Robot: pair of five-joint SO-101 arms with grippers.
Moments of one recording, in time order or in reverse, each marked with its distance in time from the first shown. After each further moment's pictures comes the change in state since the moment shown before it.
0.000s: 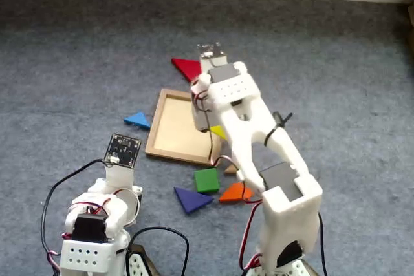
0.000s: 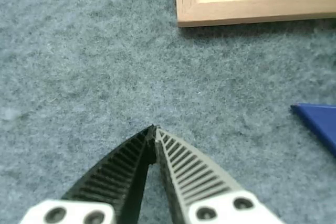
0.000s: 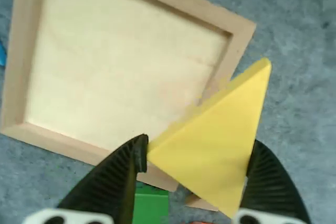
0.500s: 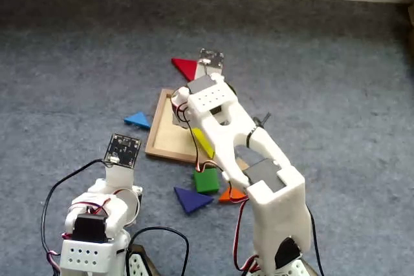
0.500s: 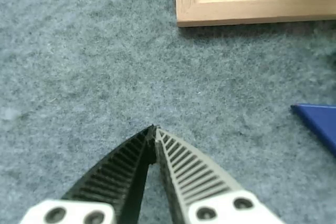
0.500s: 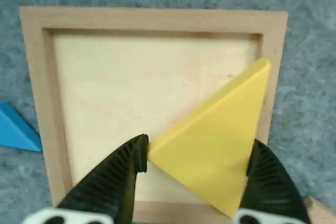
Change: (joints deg) left arm 0.0 0.0 0.0 0.0 0.0; right arm -4.3 6.8 0.0 -9.8 -26.4
